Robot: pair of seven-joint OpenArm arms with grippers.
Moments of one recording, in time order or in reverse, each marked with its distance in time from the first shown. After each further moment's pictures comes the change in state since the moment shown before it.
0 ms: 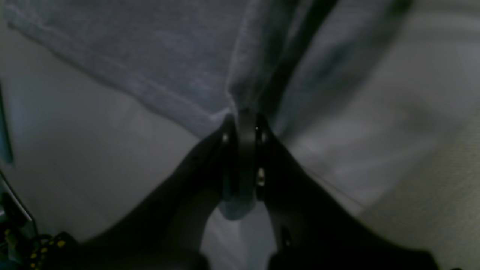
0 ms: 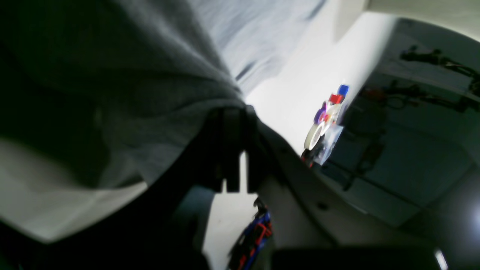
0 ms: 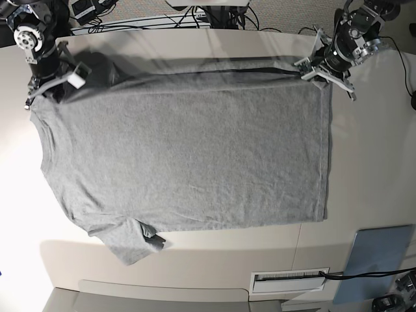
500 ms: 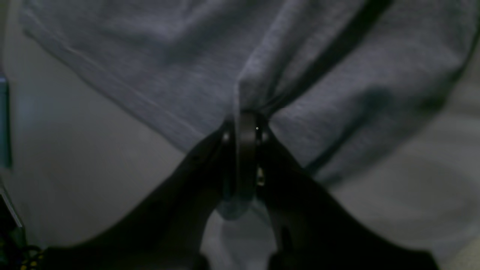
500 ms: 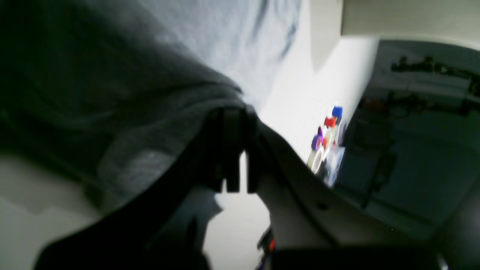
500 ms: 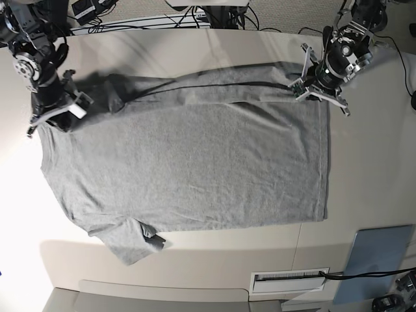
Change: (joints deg) left arm -7.1 6.2 0.0 -4.9 0.5 0.0 -3.0; right arm 17.0 -0.2 -8.2 -7.4 5.2 2.3 5.6
